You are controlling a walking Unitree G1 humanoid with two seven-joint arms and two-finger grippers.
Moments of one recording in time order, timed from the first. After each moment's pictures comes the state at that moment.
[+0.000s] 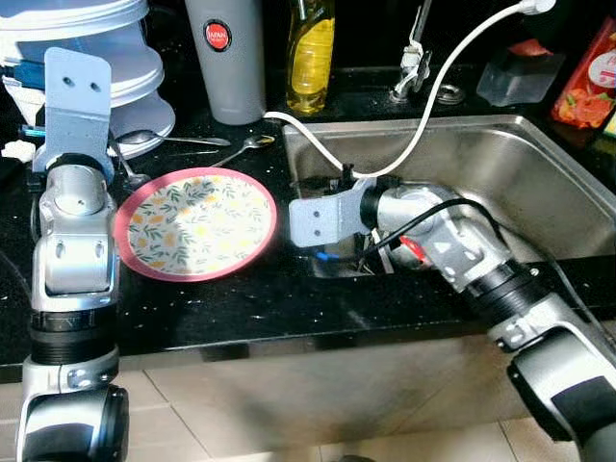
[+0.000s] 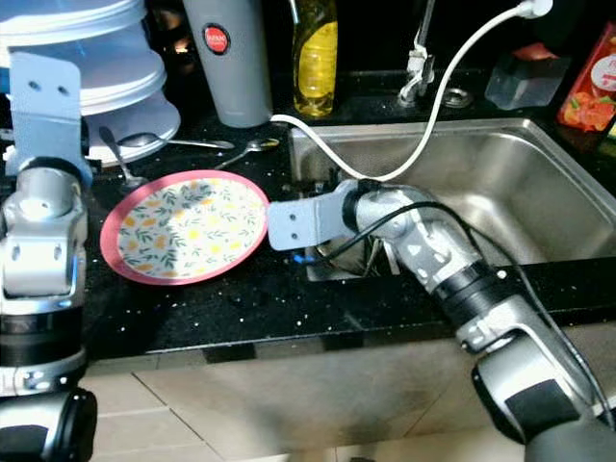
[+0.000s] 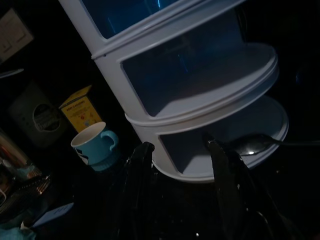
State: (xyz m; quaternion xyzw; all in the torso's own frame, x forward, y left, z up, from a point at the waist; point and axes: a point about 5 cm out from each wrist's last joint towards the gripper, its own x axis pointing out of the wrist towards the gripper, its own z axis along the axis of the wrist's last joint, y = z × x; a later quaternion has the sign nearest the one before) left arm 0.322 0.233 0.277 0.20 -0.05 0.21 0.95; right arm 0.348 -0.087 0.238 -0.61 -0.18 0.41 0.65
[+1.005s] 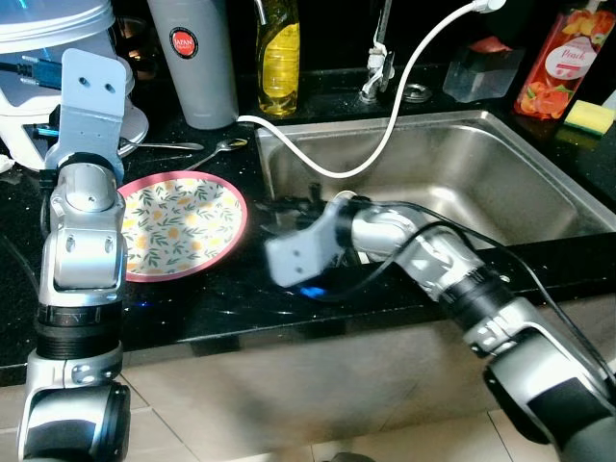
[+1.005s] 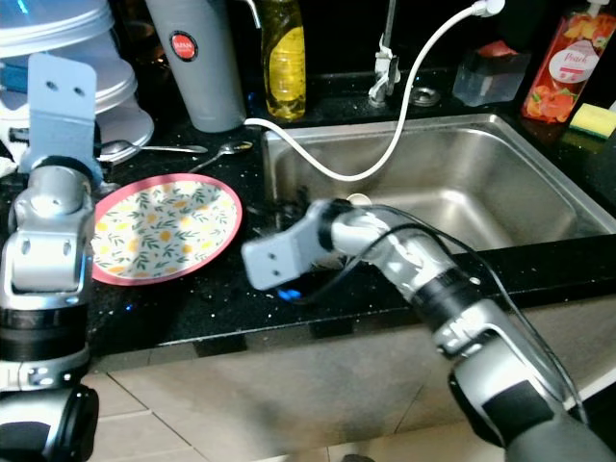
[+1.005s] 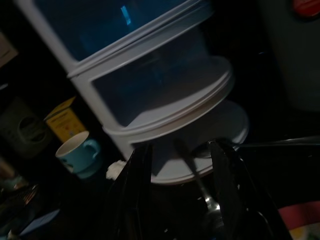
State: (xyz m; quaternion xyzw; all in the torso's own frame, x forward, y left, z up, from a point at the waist) left arm 0.327 0.224 0.275 0.21 -0.04 0.19 0.96; right arm 0.336 -0.041 0.225 -0.58 -0.27 0.45 0.62
